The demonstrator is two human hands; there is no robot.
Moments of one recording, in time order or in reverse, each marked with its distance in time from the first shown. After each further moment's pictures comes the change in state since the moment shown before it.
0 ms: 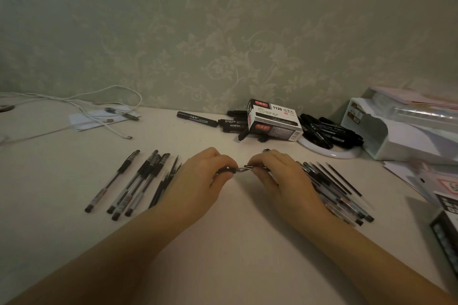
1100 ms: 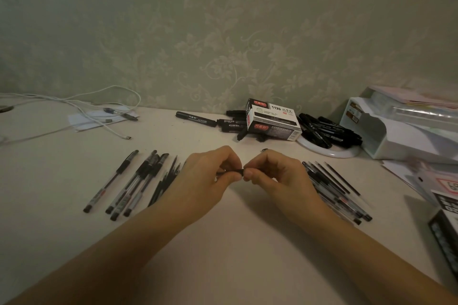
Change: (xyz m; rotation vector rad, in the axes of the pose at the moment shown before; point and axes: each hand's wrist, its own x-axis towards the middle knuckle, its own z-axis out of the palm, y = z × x) left_hand 0.001 0.013 -0.006 -0.197 0.009 -0.003; right_hand 0.001 -0.002 0.000 0.628 -0.020 0.150
